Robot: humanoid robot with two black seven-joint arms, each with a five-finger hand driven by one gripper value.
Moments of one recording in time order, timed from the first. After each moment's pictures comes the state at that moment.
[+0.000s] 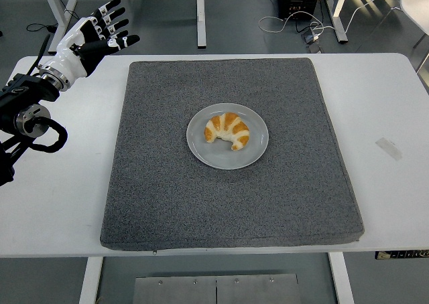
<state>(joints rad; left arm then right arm) -0.96 0.39 -0.49 -0.72 0.17 -0.17 -0.34 -0.14 0.00 0.14 0.10 -0.05 0.02 0.35</state>
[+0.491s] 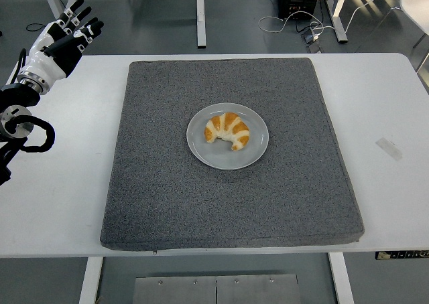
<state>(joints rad) -0.92 0.39 -0.60 -0.64 -0.03 -0.27 -0.32 -0.14 0.00 0.14 0.10 -0.05 0.02 0.35</state>
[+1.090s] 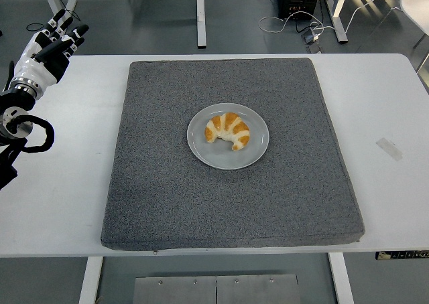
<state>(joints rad) -0.93 0.32 -0.64 -0.46 -0.03 -0.23 -0.28 -0.14 0.00 0.14 0.11 -0.05 0.02 0.35</state>
